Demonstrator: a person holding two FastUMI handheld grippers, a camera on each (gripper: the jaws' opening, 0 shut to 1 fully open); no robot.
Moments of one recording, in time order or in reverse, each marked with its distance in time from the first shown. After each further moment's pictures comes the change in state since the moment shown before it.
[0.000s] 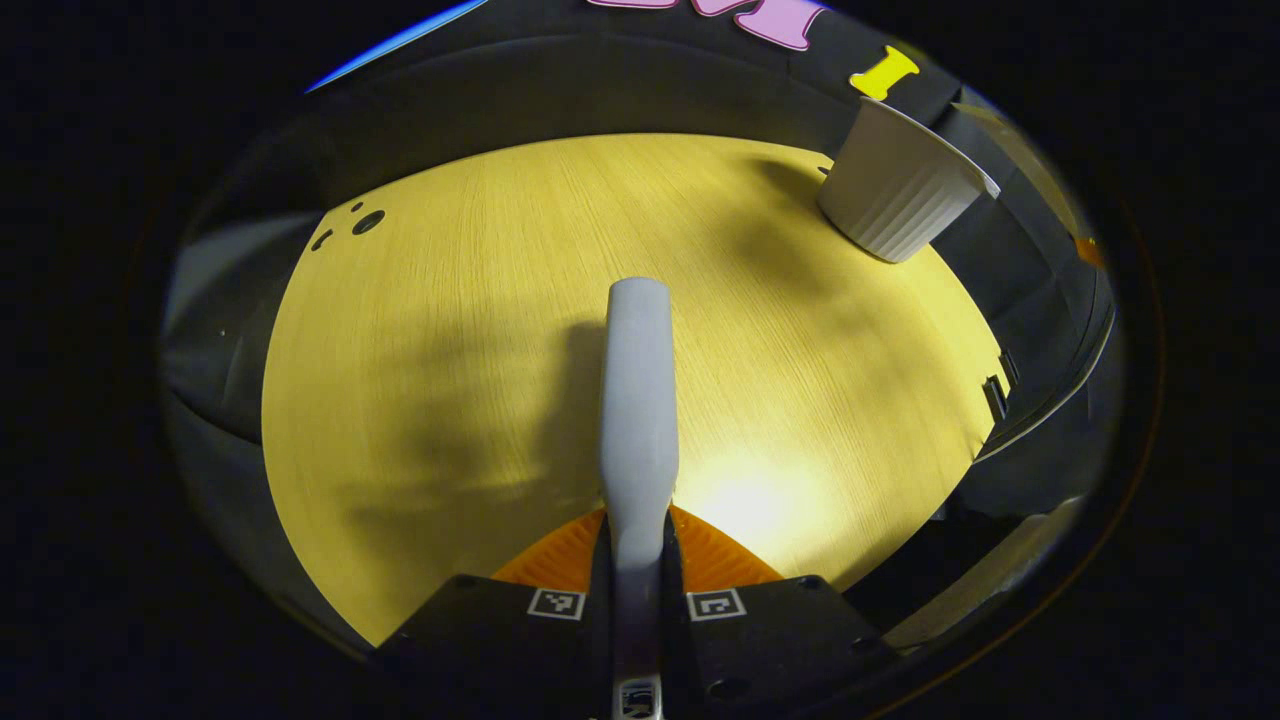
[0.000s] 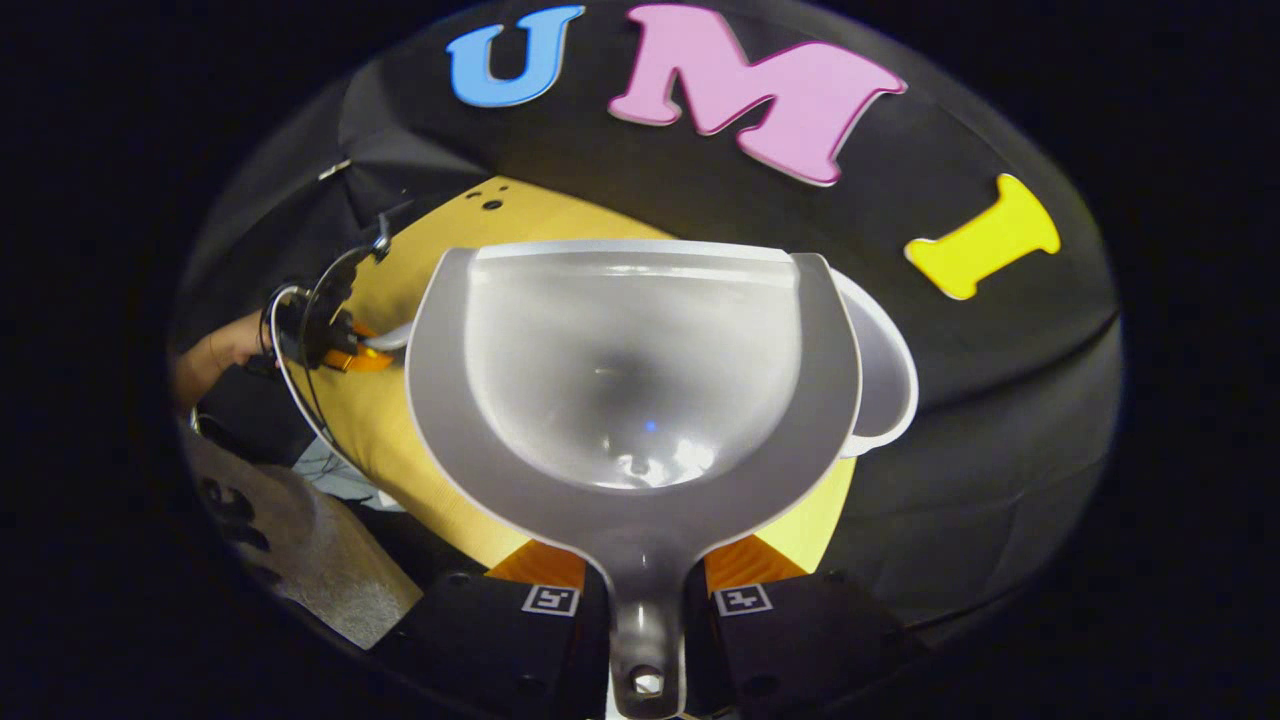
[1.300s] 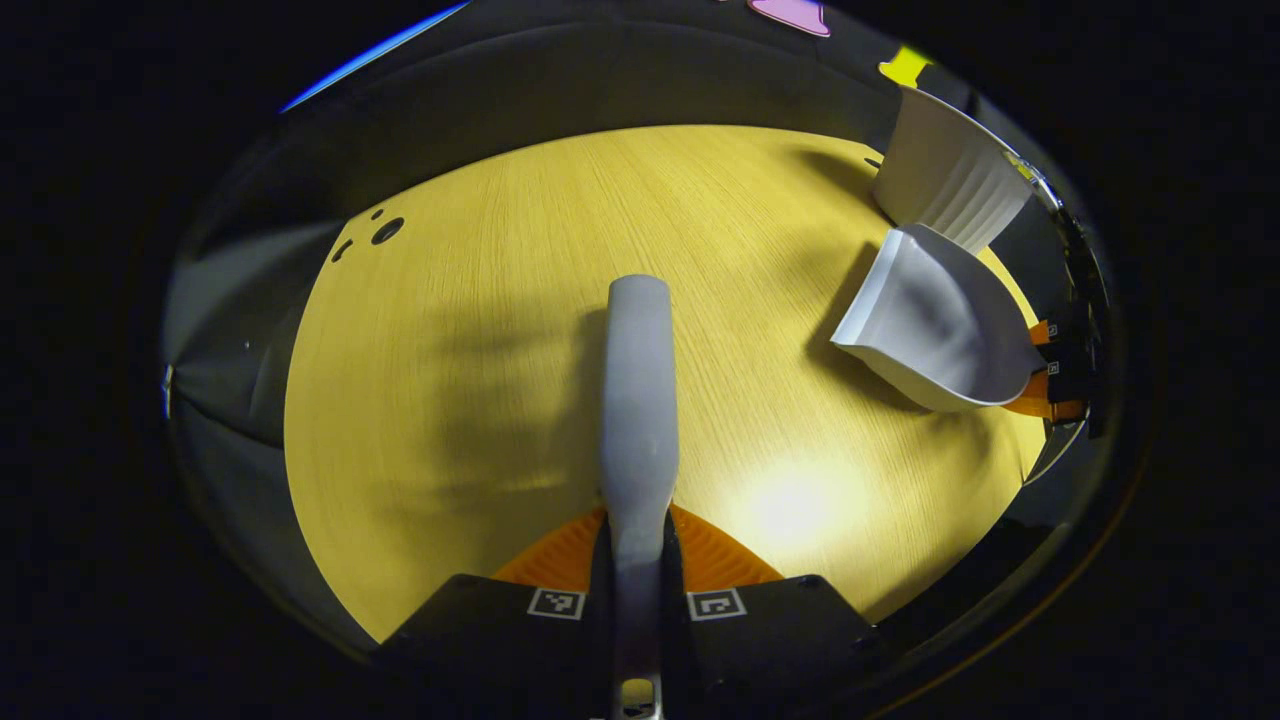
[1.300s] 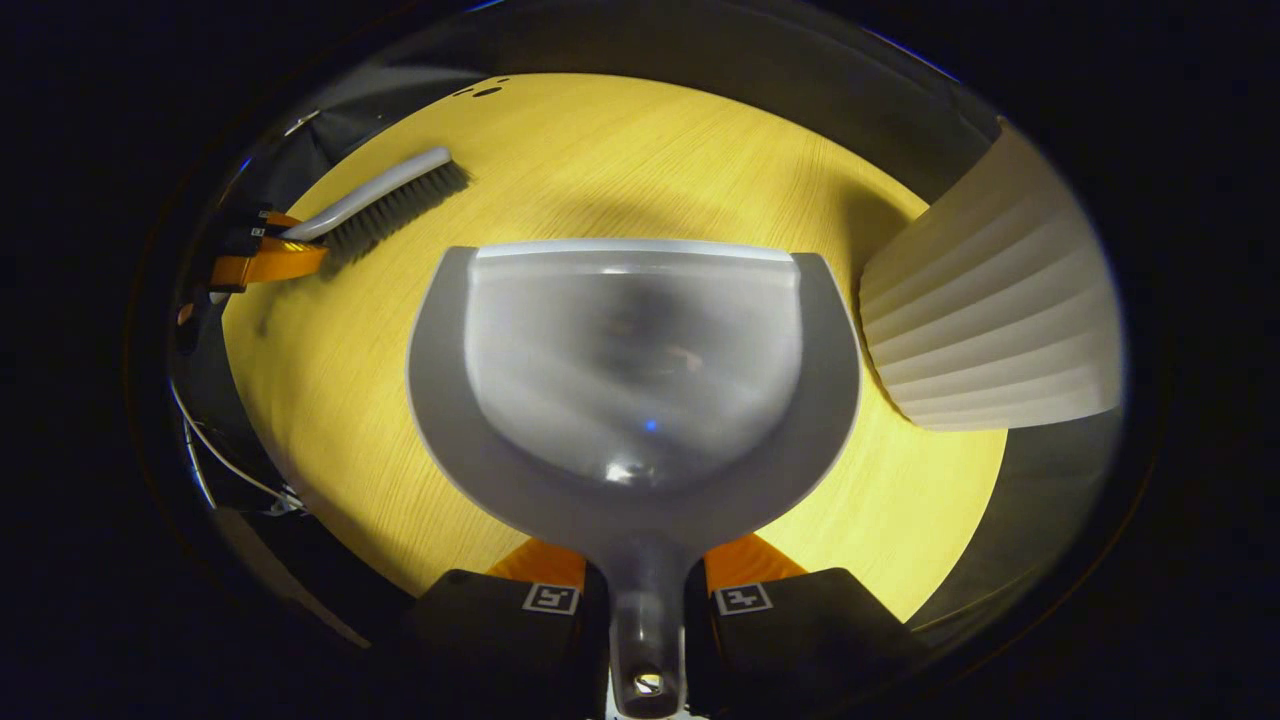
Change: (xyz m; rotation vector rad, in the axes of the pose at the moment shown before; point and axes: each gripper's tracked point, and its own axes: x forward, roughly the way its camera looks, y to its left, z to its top) left arm 0.036 0.018 0.029 0.001 0.010 0.140; right arm 0.201 0.063 -0.103 0.051 0.214 0.064
